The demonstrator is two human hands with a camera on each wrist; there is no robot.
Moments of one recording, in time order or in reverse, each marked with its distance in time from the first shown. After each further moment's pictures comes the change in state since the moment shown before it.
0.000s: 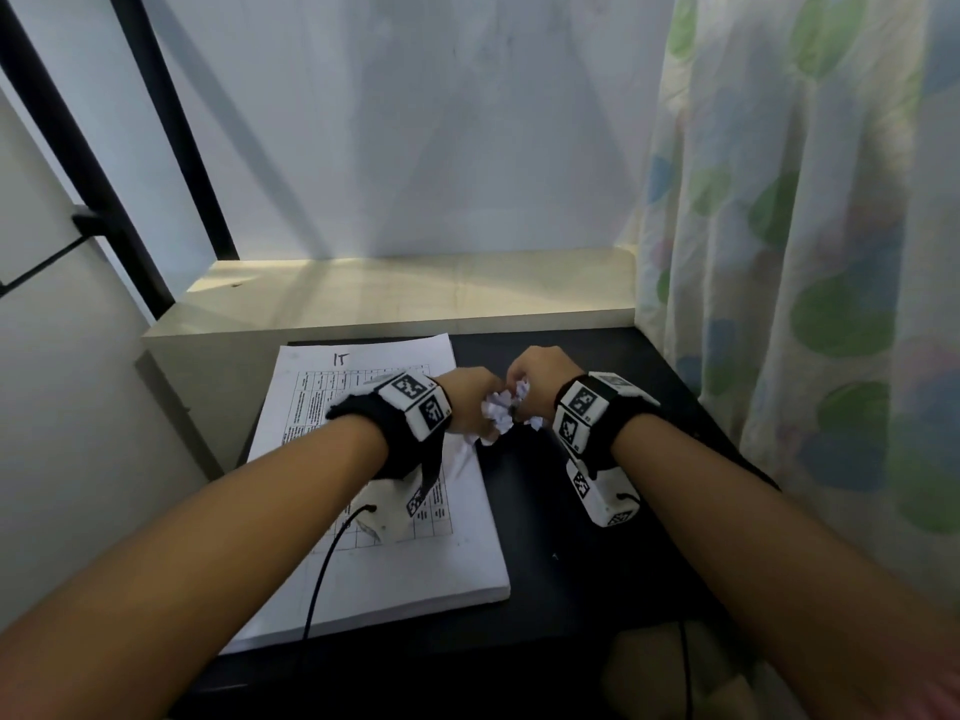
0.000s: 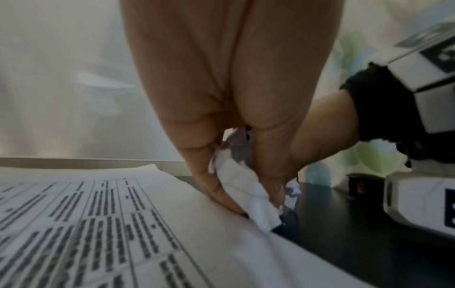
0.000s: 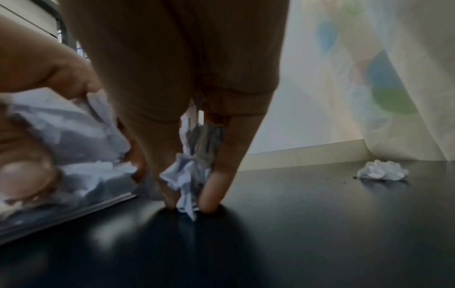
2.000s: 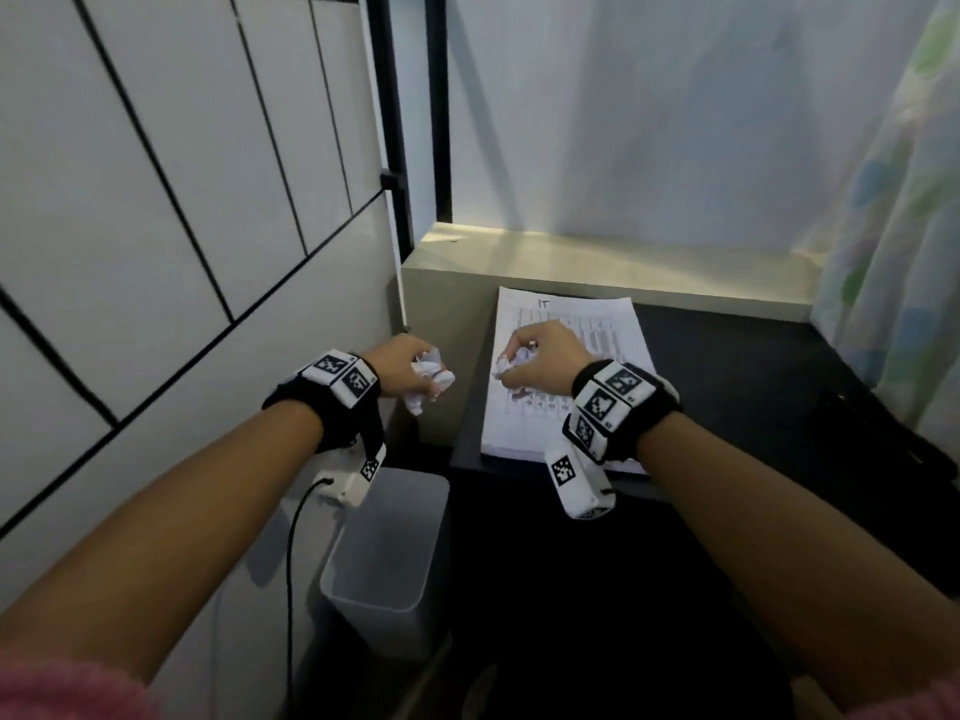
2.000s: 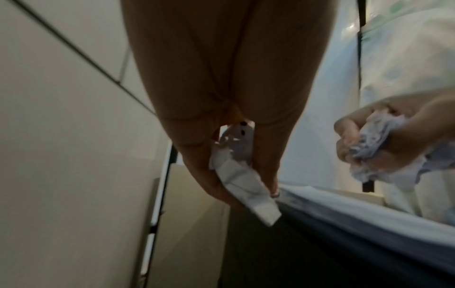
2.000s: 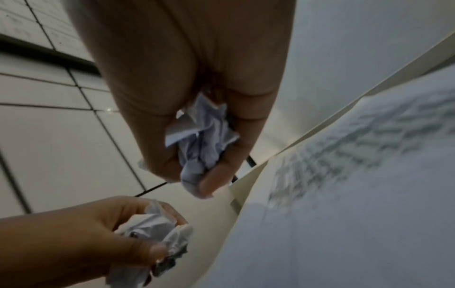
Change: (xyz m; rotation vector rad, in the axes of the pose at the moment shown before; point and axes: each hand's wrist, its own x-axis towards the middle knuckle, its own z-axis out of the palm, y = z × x) left_hand -0.258 -0.175 0.025 -0.429 0.242 -0.403; right_hand -0.098 -0.224 0.040 0.612 -0.029 -0.251
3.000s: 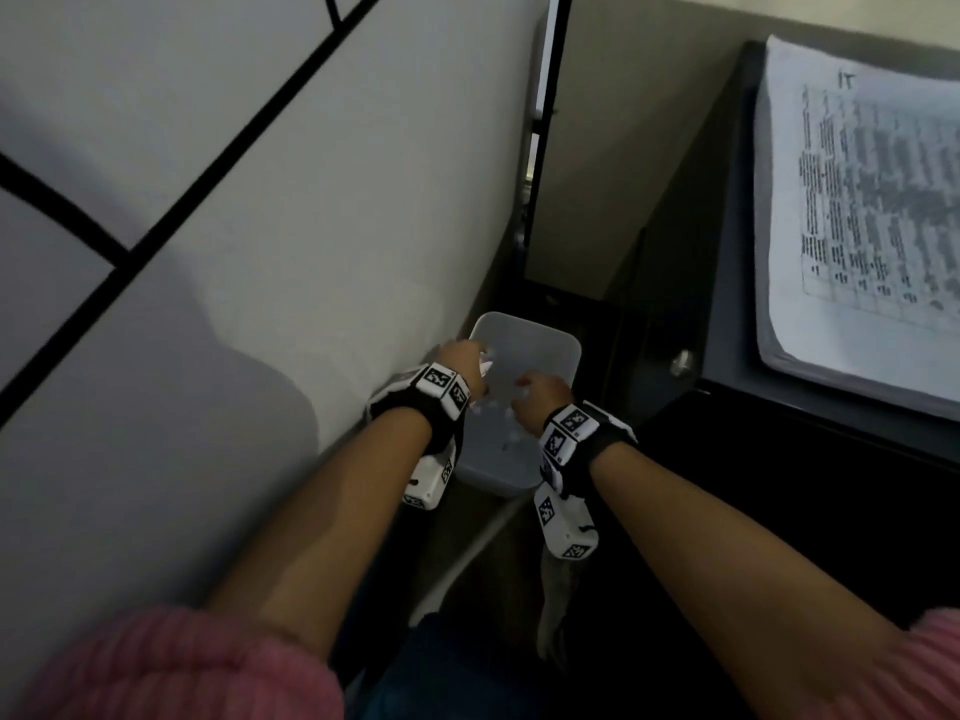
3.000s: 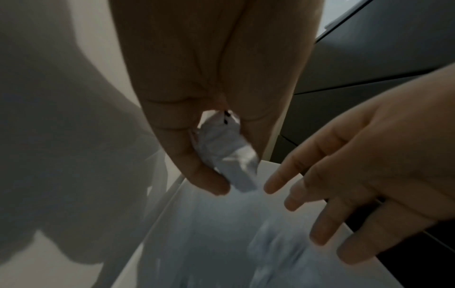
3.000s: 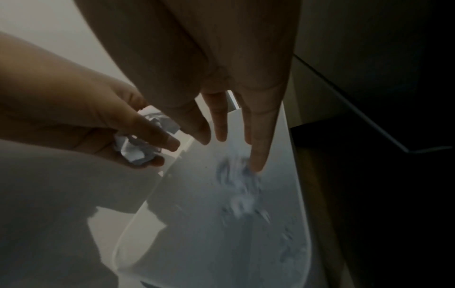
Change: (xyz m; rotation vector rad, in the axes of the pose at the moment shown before) left_hand 0.019 -0.209 0.168 0.059 -0.270 -0.387; right_hand 0.047 0.088 0.298 -0.262 -0.393 0.438
